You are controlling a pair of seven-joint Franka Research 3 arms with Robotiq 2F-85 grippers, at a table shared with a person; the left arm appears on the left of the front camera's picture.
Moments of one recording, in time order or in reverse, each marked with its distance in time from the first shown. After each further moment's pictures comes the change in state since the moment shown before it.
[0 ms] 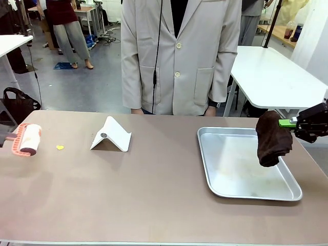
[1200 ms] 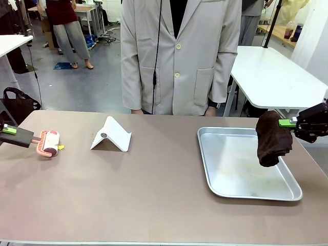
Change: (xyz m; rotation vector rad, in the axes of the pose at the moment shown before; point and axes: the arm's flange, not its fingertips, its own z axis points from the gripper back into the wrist) left arm 0.066 0.023 -0.085 0.182 0.116 0.182; right arm 0.000 0.000 0.000 0.000 0.000 0.000
